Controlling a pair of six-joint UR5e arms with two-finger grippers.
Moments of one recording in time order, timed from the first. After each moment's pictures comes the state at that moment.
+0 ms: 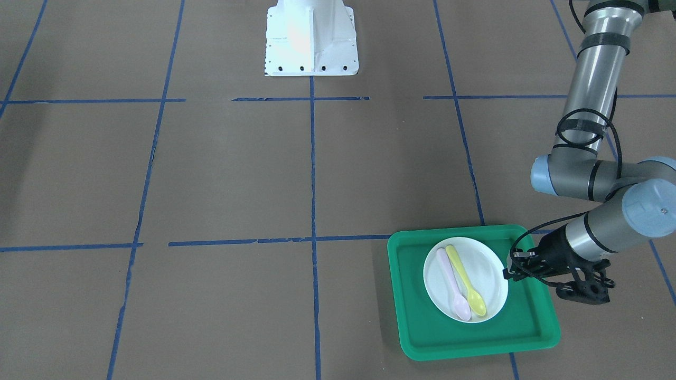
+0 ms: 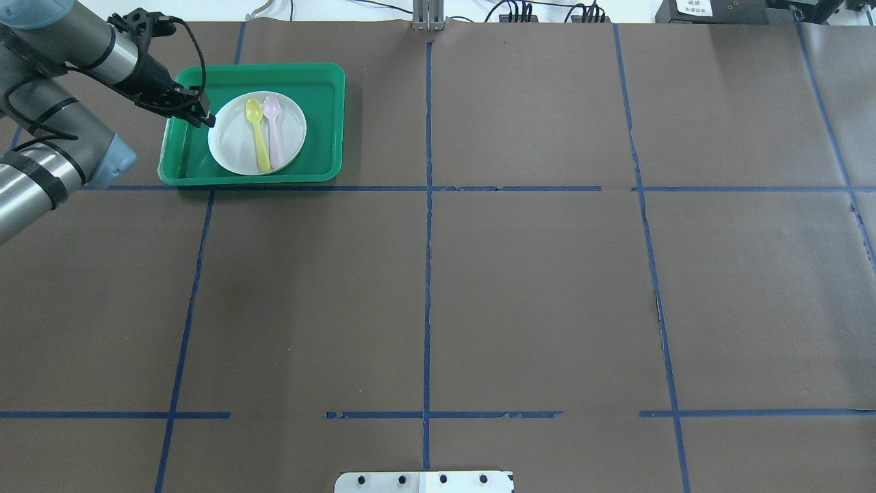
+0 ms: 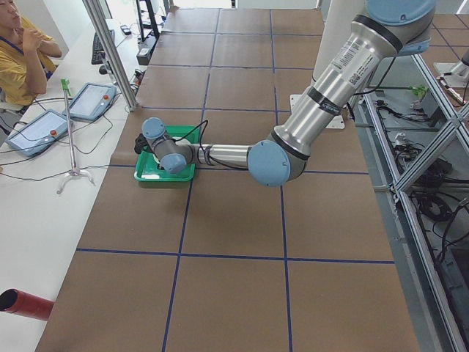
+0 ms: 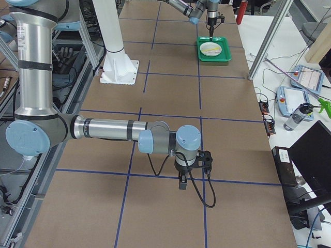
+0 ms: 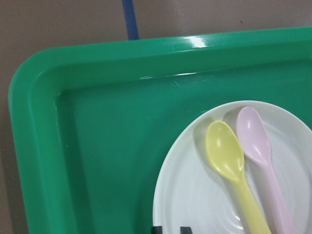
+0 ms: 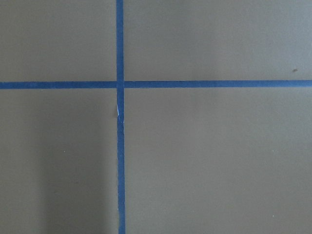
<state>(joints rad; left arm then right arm) -1.07 -2.22 -0.91 -2.43 -2.35 -0.79 1.58 -1.63 1.62 -1.55 2.28 0.03</state>
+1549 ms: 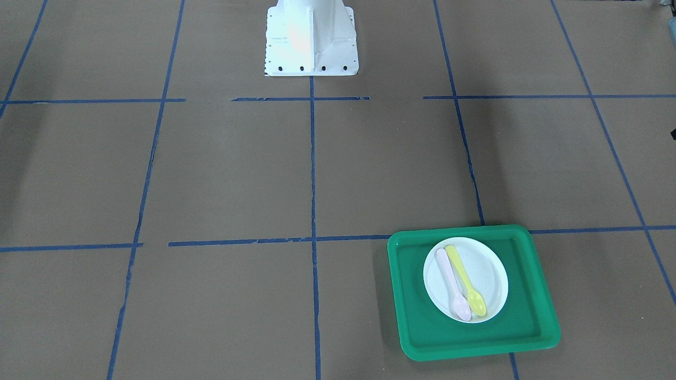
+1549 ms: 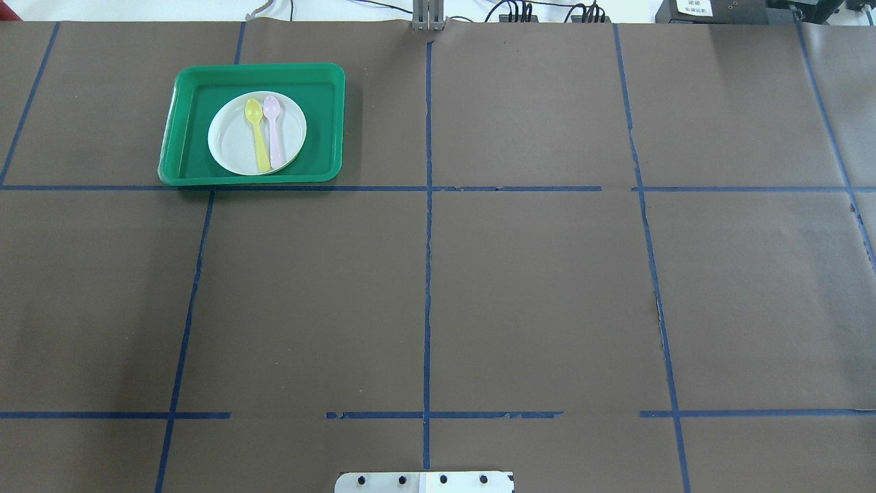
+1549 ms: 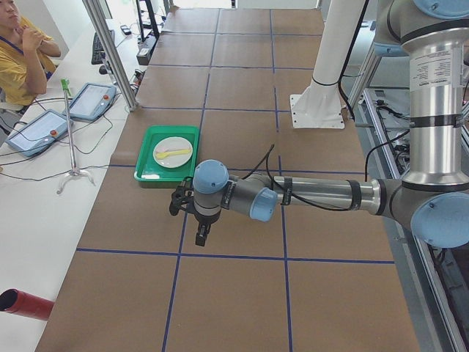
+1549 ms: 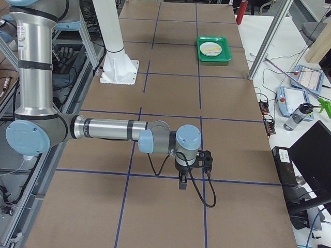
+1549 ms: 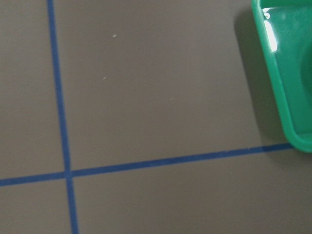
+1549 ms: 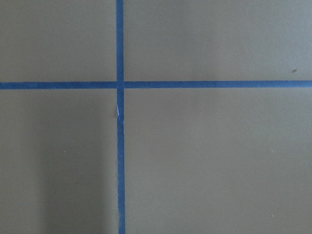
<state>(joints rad) -1.51 -1.44 -1.71 -1.82 -2.35 -0.07 1.58 -1.63 1.62 -1.55 2.27 0.03</state>
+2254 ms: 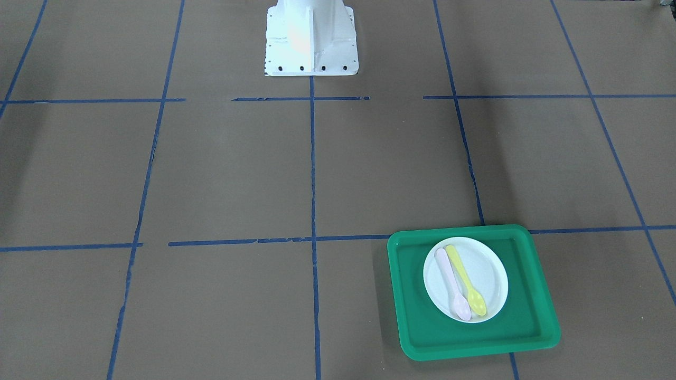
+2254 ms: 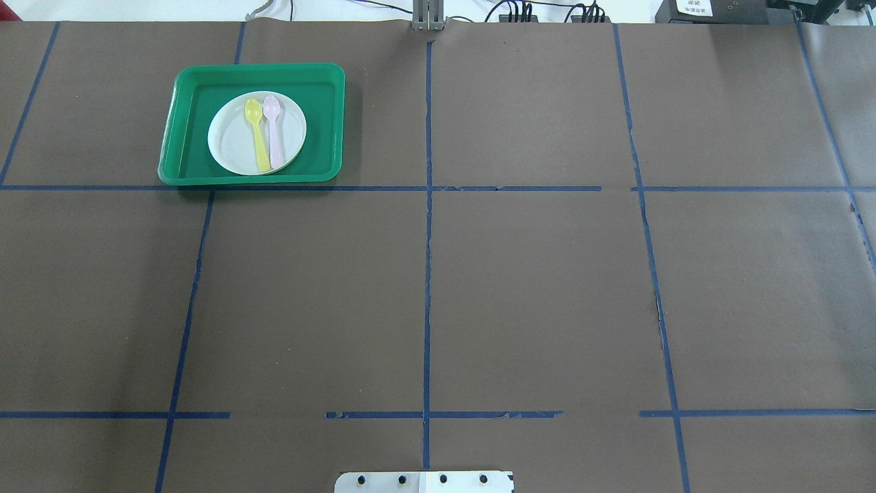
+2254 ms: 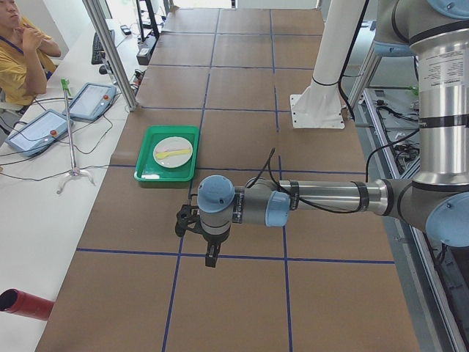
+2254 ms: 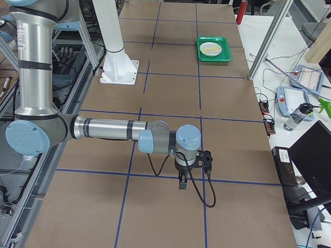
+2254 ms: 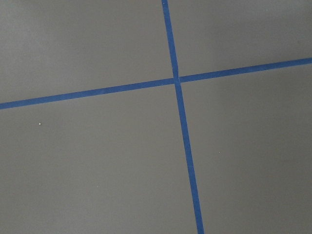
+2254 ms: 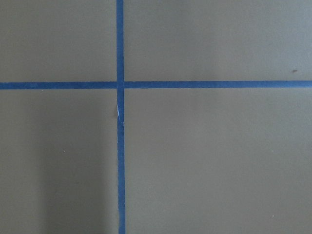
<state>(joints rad) -1.59 -1.44 -1.71 -1.64 -2.35 0.08 1.58 -1.63 1.62 -1.55 2.28 0.03</state>
